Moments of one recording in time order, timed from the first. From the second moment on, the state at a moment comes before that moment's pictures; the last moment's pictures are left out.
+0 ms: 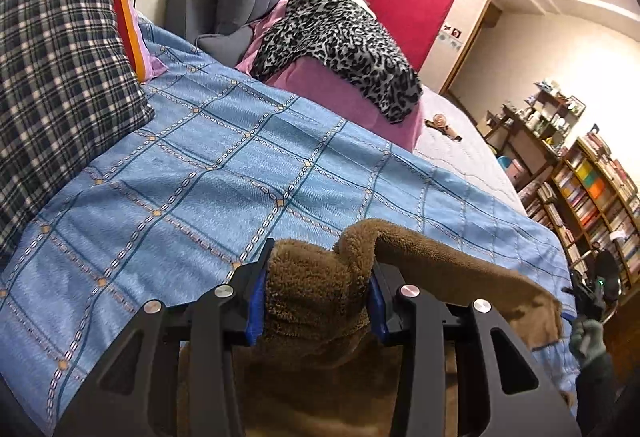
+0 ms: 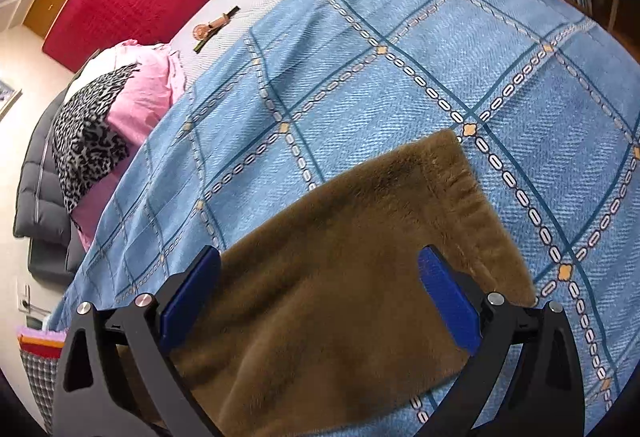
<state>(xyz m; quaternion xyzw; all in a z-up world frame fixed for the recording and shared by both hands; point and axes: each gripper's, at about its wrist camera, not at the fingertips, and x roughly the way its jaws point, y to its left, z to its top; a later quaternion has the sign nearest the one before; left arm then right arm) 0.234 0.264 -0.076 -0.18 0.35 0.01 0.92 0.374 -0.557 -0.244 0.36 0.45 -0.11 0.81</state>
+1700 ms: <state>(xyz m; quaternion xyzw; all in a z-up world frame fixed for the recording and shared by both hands) 0.116 0.280 -0.075 -0.21 0.31 0.00 0.93 0.430 -0.505 -0.258 0.19 0.56 -0.25 0.77</state>
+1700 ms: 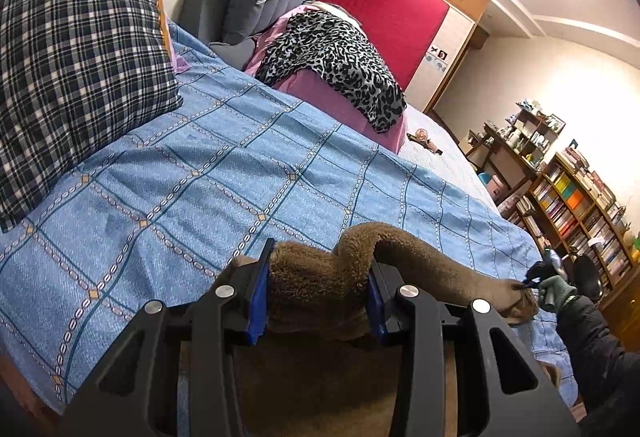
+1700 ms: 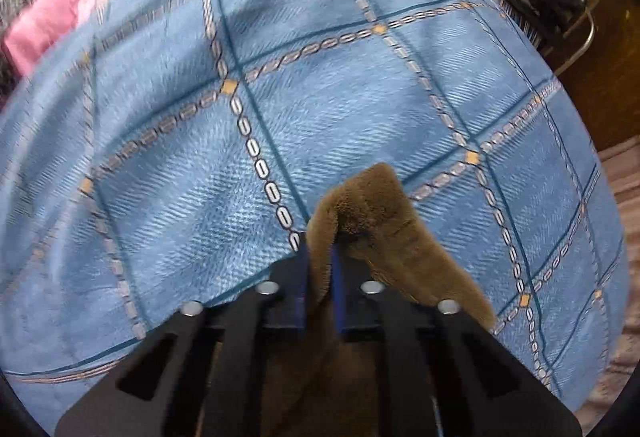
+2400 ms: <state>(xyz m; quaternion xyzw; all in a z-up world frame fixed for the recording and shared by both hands) 0.096 0.330 -0.099 -0.28 0.26 -0.03 0.92 0.082 -0.556 -0.131 0.33 0.38 -0.21 0.84</state>
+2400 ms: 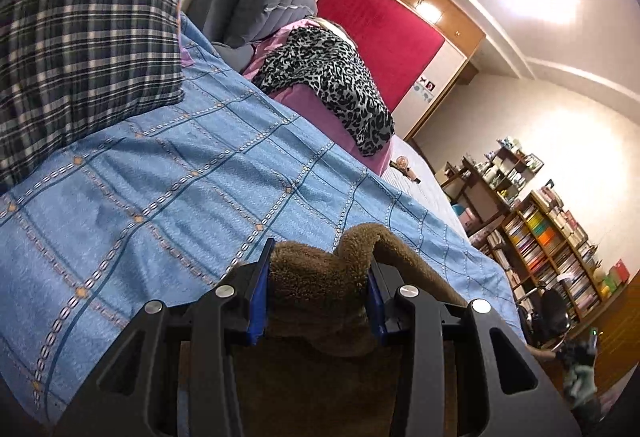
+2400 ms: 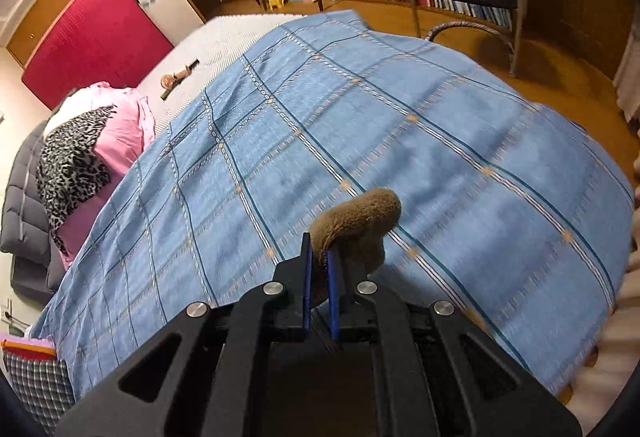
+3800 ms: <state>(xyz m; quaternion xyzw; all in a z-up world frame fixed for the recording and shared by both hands) 0.032 0.329 -0.192 -0.38 0.37 0.00 0.85 -0.079 -0.549 -0.263 0.48 0.31 -0.19 0.80</state>
